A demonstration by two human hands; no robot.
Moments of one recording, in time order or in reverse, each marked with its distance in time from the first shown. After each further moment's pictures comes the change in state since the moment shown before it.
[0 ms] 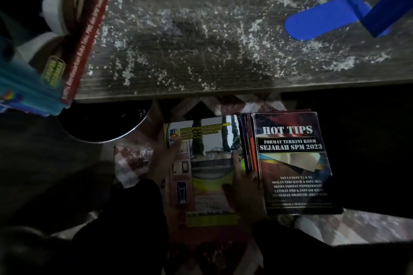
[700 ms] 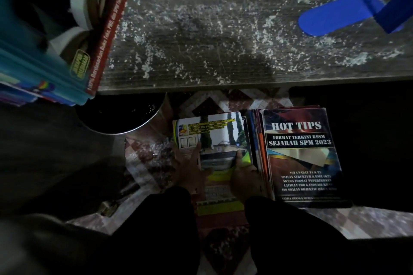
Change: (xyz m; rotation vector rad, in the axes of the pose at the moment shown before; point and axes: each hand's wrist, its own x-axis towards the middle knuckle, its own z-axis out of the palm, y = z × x) left_hand -0.064 -0.002 0.021 0.770 -0.277 -0.128; right_hand 0.031 -0.003 0.027 -0.386 0.021 -0.052
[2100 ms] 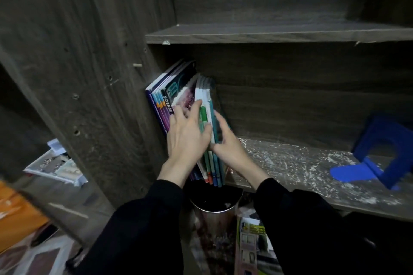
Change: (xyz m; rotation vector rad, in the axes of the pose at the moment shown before) left_hand -0.267 0.069 -0.345 0.067 1.222 0.323; right_hand -0.178 -0.221 -0.328 0.927 0.332 -0.948
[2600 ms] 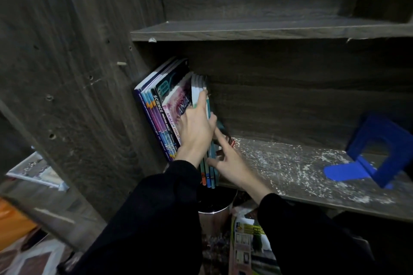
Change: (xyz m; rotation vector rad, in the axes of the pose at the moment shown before) left_hand 0.029 0.026 0.039 -0.153 0.070 0.027; right_hand -0.016 0.045 -0.014 -0.042 -0.125 -0.027
